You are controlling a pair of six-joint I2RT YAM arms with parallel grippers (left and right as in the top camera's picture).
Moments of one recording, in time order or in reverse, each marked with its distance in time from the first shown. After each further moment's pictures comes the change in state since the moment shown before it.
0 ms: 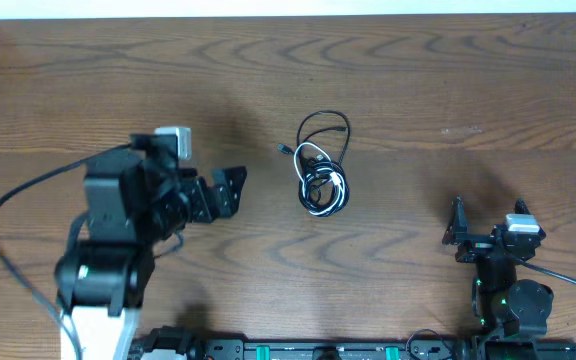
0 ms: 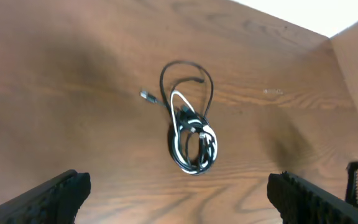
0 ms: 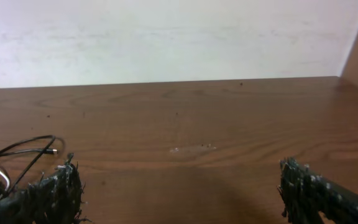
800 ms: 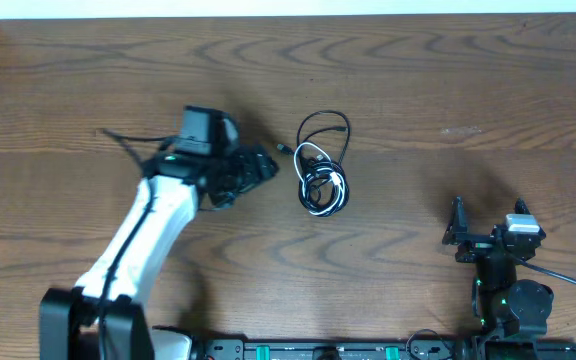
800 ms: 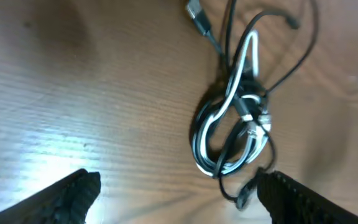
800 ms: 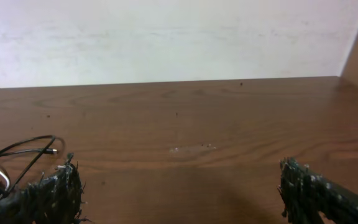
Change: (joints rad) left arm -0.172 0.591 0.000 0.151 -0.065 -0.361; right arm 0.000 0.000 0.000 0.000 0.000 0.000
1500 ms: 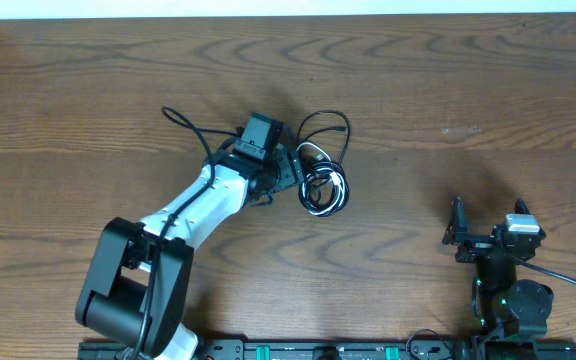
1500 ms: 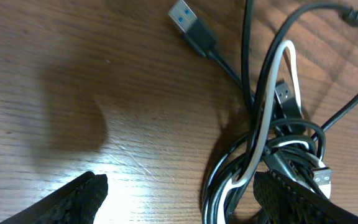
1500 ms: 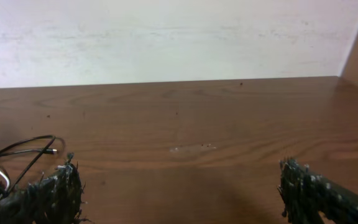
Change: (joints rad) left arm -0.182 0.217 0.000 0.235 -0.227 -0.059; right arm 0.000 0.000 0.000 0.000 0.000 0.000
